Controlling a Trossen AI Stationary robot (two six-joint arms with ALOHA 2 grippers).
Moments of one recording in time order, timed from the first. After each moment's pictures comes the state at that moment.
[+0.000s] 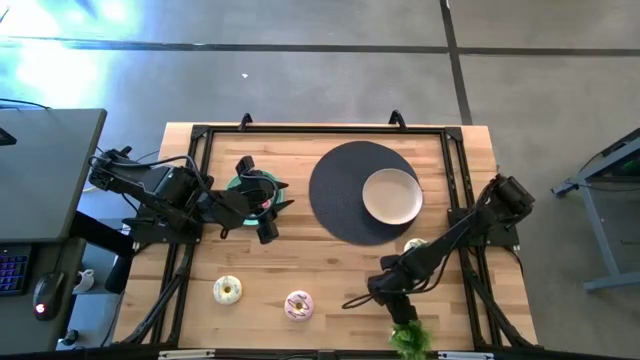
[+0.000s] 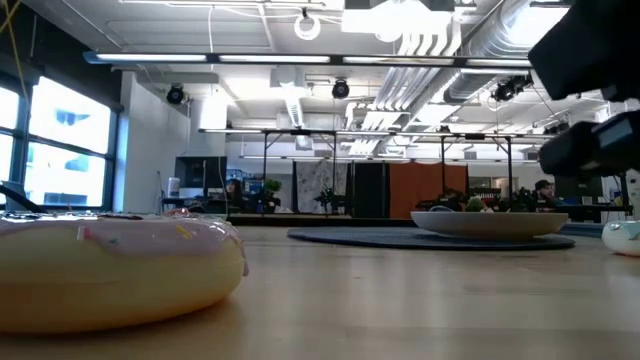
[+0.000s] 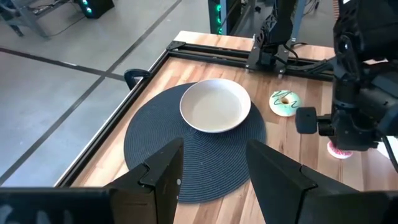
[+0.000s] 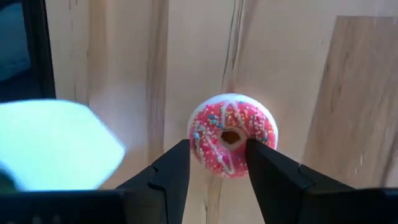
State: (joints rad) left arm -0.39 1.35 1.64 -0.93 -0.72 -0.38; right arm 0.58 1.75 1.01 -0.55 -0.22 0.55
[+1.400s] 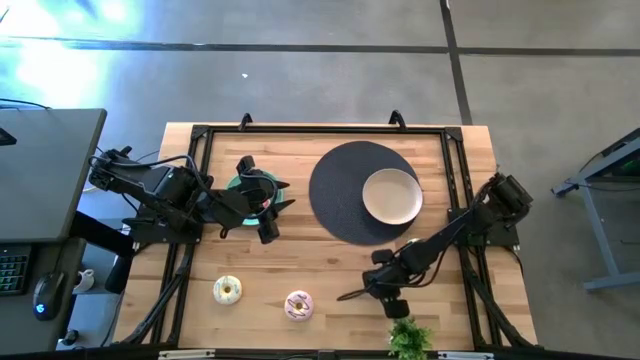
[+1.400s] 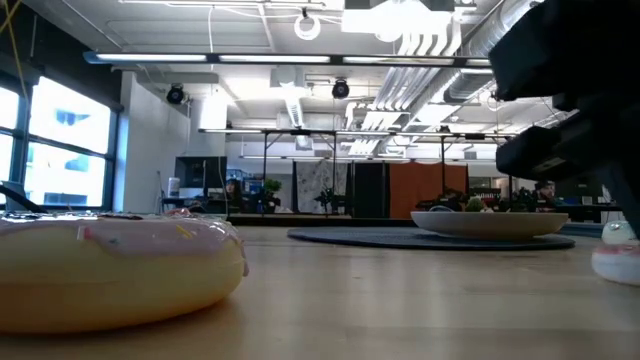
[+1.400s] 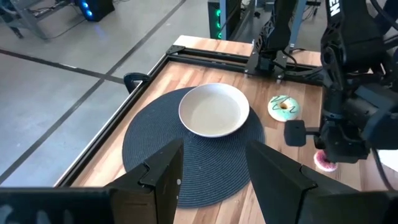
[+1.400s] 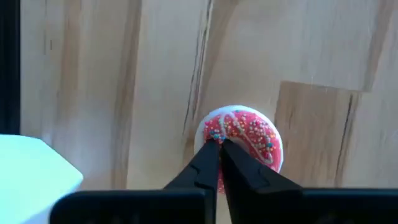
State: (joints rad) left arm -0.39 1.35 1.64 -0.91 -0.73 -0.37; right arm 0.52 1.76 0.99 -0.48 -0.12 0.44
